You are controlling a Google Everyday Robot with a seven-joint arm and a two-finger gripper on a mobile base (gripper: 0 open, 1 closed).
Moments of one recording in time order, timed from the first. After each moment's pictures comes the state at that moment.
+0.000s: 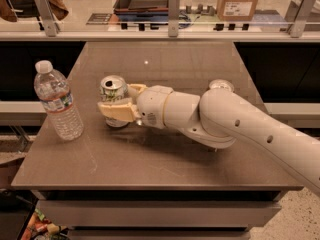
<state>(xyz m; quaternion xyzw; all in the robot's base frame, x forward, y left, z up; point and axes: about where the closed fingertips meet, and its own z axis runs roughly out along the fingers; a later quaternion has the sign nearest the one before) 0.538 0.106 0.877 -0.39 0.64 0.36 0.56</state>
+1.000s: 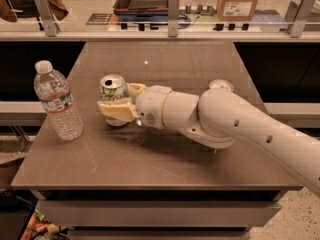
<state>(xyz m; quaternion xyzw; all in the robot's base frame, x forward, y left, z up) 0.536 0.111 0.879 -0.39 0.63 0.36 0.56</state>
